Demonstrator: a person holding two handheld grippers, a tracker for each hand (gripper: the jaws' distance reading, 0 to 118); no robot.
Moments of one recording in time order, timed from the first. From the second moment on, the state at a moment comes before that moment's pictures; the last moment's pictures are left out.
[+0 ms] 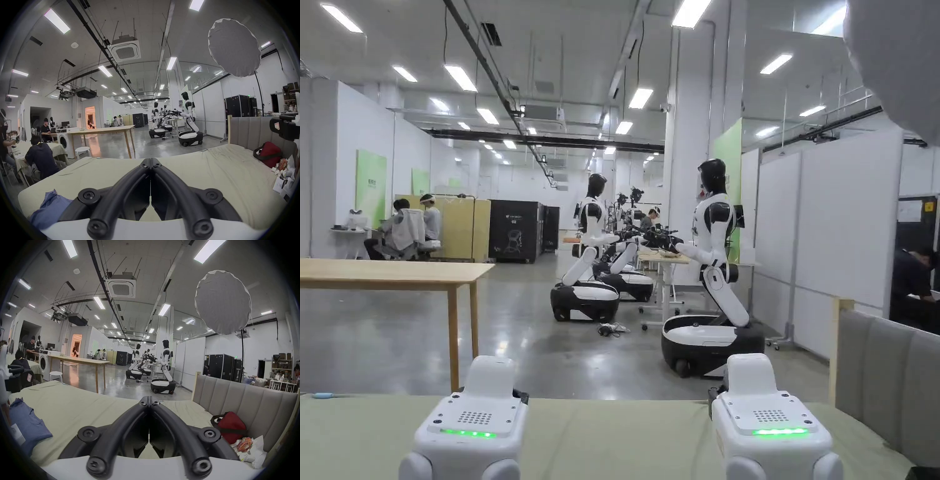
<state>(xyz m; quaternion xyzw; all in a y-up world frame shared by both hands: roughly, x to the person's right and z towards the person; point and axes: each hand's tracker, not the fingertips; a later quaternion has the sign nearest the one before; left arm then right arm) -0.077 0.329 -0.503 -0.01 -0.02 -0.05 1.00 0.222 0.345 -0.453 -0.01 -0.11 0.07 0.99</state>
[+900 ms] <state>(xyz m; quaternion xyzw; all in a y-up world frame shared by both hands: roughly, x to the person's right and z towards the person) -0.349 0.338 -0.405 -0.01 0.21 -0.03 0.98 -0.065 0.342 -0.473 0.02 0.14 0.07 0.99</state>
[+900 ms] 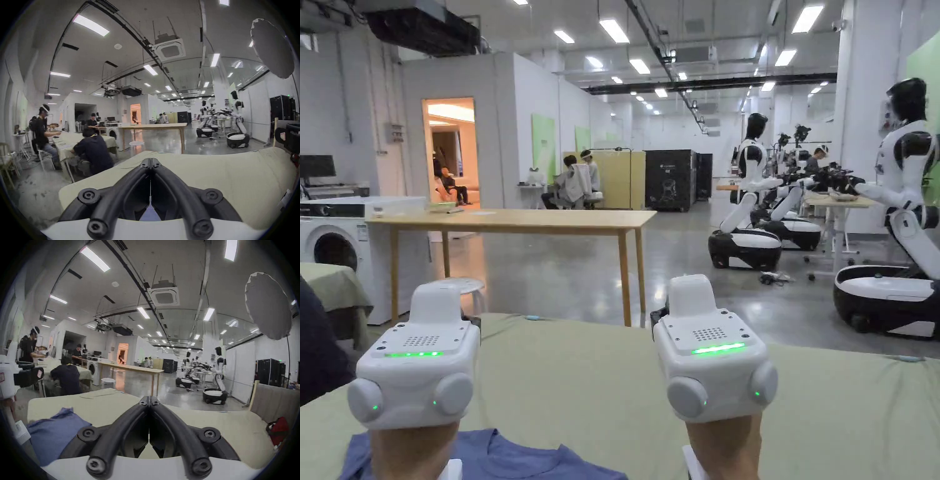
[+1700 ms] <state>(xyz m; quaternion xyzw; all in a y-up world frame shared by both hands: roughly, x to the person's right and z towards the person) -0.425 0.148 -0.556 -0.47 0.02 -0.03 0.88 -0.032 0.287 -0.491 -0.06 0.20 0.09 0.97</state>
